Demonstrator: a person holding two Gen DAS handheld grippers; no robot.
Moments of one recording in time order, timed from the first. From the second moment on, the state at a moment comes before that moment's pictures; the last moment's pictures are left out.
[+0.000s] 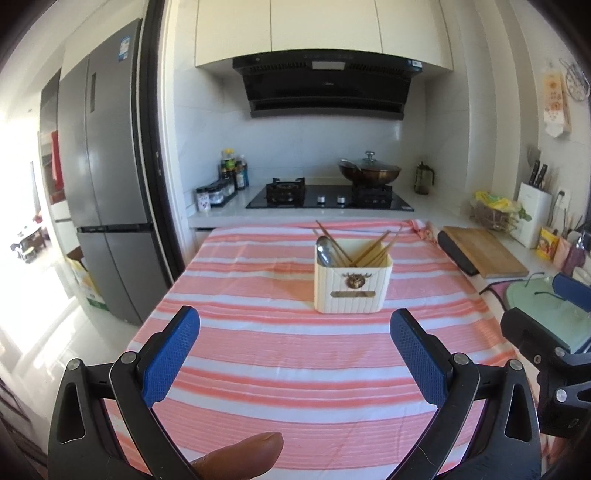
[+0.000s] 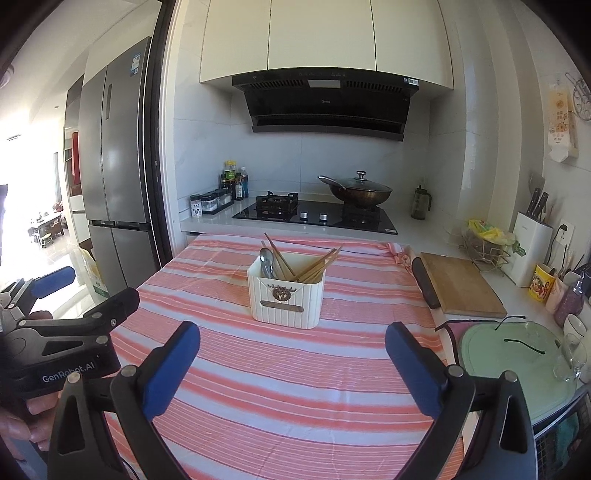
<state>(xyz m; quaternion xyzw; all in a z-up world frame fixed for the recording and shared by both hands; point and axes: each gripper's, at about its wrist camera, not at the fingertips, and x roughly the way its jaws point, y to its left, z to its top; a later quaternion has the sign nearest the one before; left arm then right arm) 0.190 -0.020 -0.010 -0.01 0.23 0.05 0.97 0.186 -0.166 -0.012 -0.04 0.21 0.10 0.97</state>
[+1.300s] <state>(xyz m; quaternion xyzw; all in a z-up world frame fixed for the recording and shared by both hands) 0.184 -0.022 -0.009 0.01 0.23 0.05 0.97 0.172 -0.159 -0.007 -0.06 0.19 0.10 0.98</state>
